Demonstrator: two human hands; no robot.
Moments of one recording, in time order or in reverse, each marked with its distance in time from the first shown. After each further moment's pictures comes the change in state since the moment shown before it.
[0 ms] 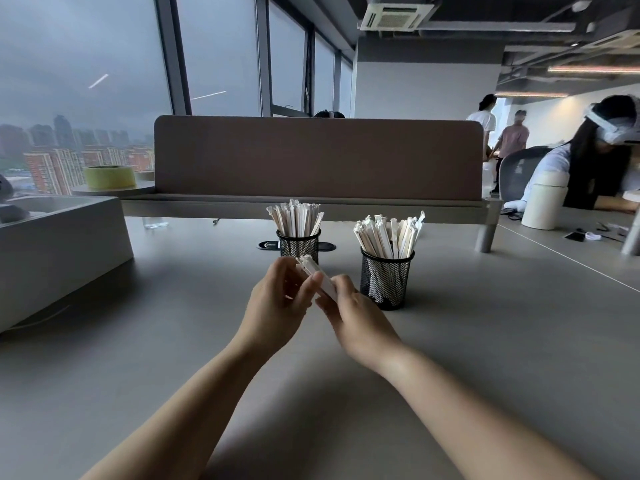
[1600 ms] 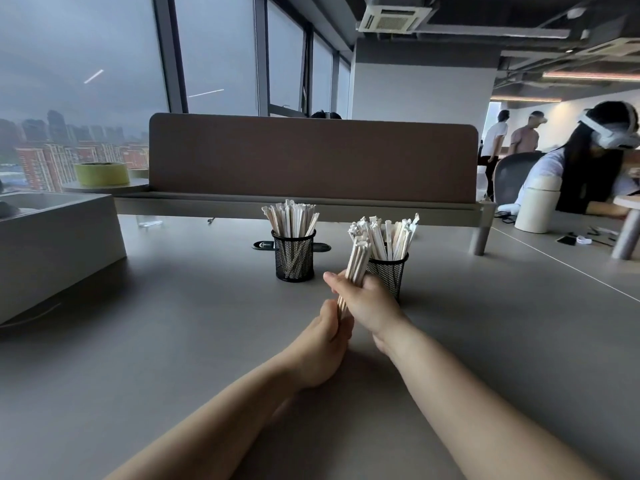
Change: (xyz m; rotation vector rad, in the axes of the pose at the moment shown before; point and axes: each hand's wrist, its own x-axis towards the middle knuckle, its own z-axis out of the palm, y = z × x) left_hand -0.023 0.001 0.050 -0.005 -0.512 -0.042; right_hand 0.019 0.015 -0.011 0.744 0.140 0.379
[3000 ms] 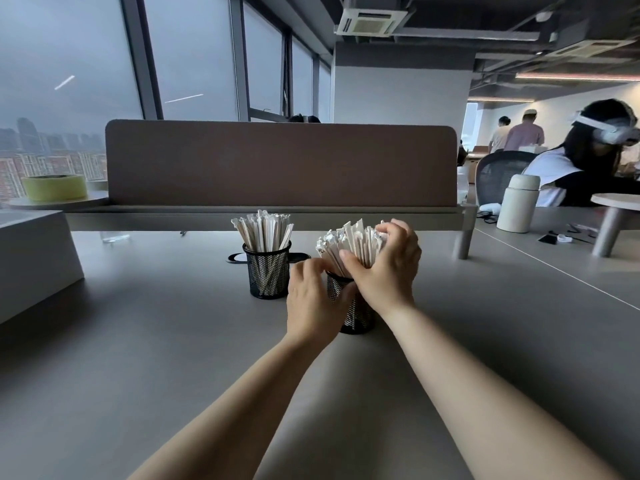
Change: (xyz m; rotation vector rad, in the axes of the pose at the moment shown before) left_hand 0.087 0.001 0.015 0.135 0.495 -0.049; right_hand 0.072 0.016 -0.055 -0.591 0.632 -0.455
